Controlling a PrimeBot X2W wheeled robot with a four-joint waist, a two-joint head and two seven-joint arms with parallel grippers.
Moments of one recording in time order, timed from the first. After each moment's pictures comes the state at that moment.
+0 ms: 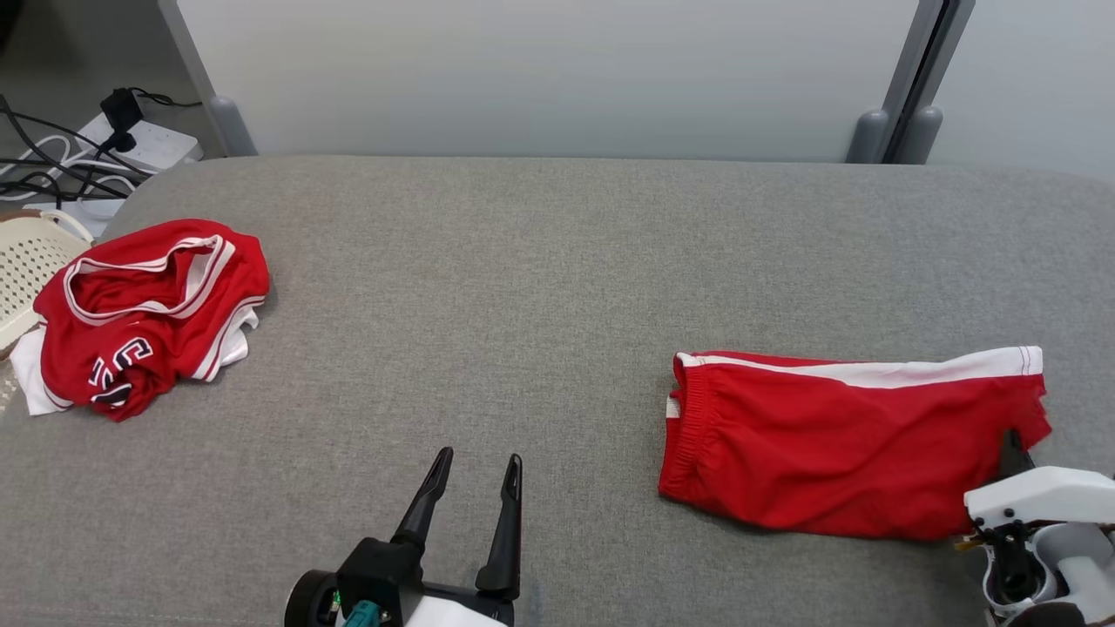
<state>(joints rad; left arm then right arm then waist) 0.00 0.05 -0.46 0.11 -0.34 0.20 -0.25 -0.48 -0.13 -0.14 1.07 0.84 0.13 -0.23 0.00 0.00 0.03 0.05</state>
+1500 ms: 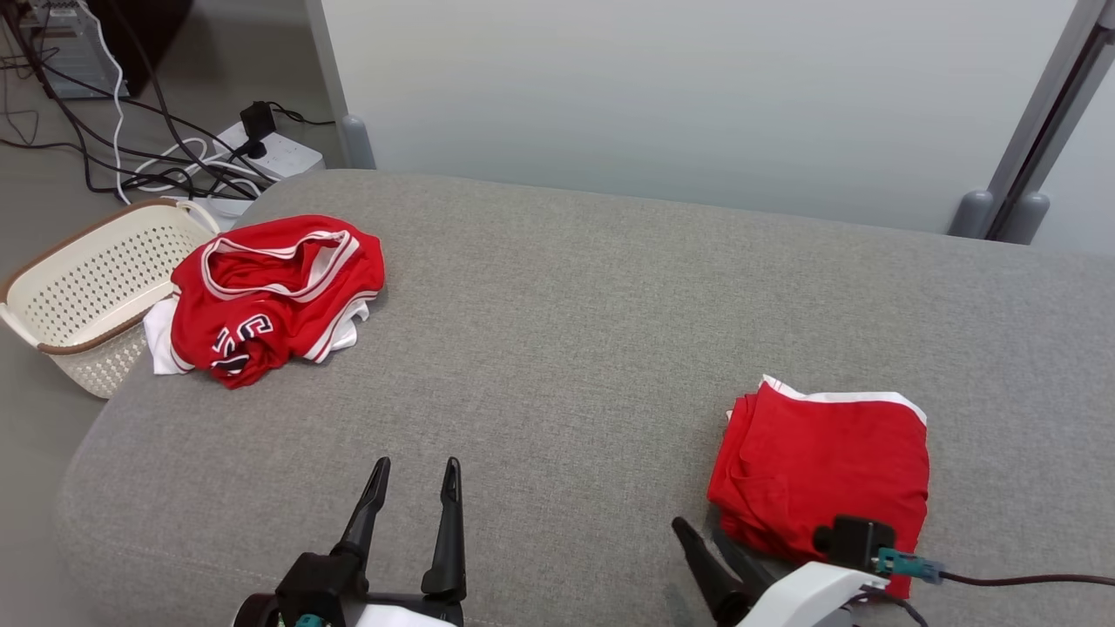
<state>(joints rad) 0.06 0.05 -0.34 0.08 -0.32 0.19 -0.25 -0.21 -0.06 0.54 0.60 1.02 0.13 -0.11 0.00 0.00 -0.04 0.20</state>
